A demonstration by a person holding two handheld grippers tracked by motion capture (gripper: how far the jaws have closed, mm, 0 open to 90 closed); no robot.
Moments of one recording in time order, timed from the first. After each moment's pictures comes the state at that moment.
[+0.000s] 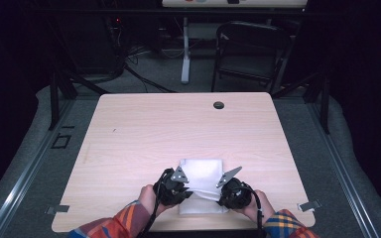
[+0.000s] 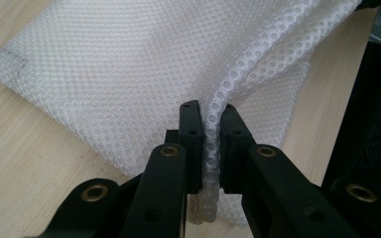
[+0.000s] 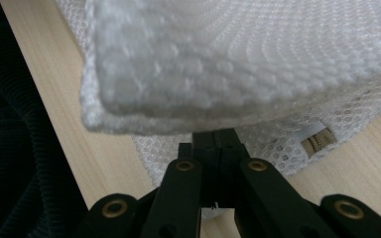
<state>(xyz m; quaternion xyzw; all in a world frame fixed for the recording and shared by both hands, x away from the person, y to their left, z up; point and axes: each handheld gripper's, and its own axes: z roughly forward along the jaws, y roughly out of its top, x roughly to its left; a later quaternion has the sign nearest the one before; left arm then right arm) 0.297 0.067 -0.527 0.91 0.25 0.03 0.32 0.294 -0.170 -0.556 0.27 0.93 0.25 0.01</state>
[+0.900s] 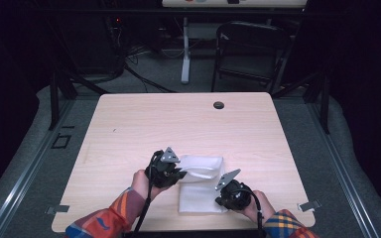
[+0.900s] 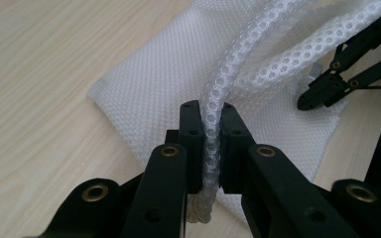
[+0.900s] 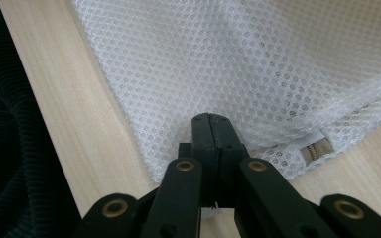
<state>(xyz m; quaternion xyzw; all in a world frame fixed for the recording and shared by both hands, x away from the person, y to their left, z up) 0.325 0.084 -0.489 0.89 0.29 0.08 0.35 0.291 -0.168 -0.556 0.24 0.94 0.25 0.03</state>
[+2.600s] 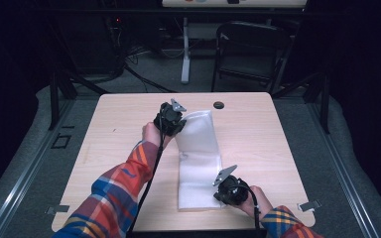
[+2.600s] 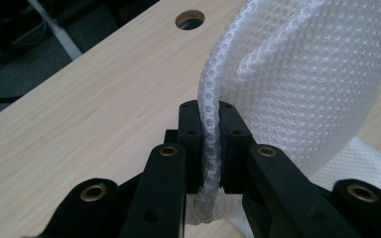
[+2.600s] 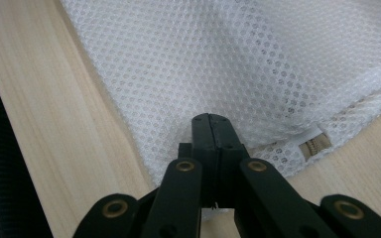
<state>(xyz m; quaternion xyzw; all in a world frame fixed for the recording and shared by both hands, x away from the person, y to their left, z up) 0.455 0.057 -0.453 0.85 0.35 0.22 0.33 0.302 -0.162 -0.555 0.25 0.94 0.24 0.05</state>
